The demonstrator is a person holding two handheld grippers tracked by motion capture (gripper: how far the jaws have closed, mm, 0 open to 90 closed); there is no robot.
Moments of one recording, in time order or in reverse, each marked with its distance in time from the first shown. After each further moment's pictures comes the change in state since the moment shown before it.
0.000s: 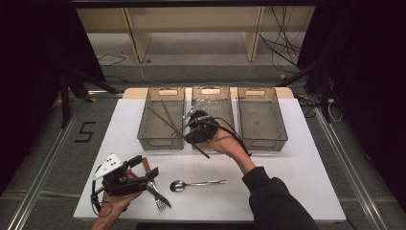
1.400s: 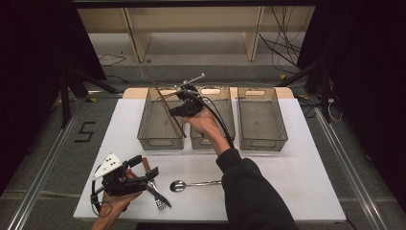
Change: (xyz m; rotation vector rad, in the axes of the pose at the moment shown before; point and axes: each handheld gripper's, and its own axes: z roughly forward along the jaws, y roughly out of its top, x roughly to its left) left arm 0.000 0.001 0.000 -0.004 -0.006 0.002; right arm -0.033 0.062 0.018 -0.200 -0.012 0.280
